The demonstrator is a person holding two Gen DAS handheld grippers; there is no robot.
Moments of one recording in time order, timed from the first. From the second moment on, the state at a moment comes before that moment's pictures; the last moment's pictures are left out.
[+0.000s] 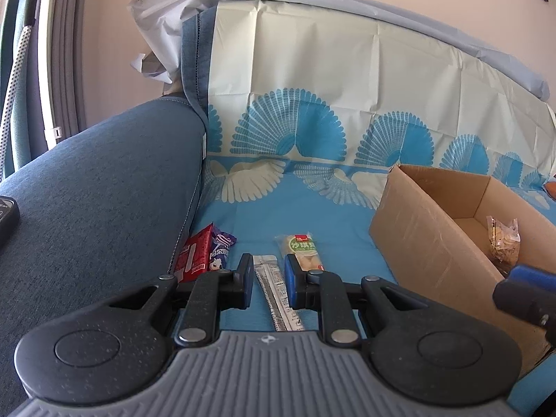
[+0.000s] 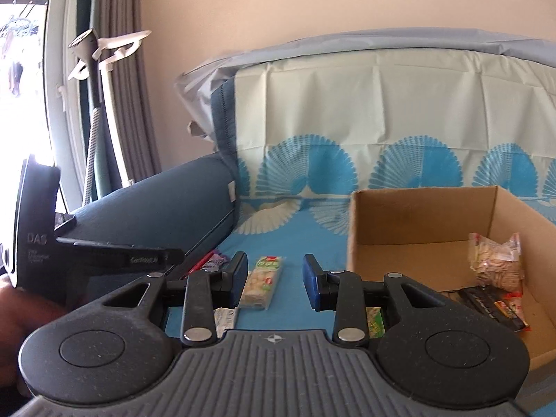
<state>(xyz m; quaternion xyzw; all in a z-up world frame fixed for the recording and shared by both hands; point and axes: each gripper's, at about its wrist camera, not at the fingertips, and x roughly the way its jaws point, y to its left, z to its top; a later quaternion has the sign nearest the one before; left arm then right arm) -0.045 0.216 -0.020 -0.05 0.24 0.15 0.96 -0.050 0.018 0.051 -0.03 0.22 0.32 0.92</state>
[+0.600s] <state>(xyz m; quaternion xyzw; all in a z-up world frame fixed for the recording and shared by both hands) -0.009 0.249 -0.050 -0.06 0.28 0.23 0.93 -0.025 0.063 0.014 -0.06 0.28 0.37 0.89</state>
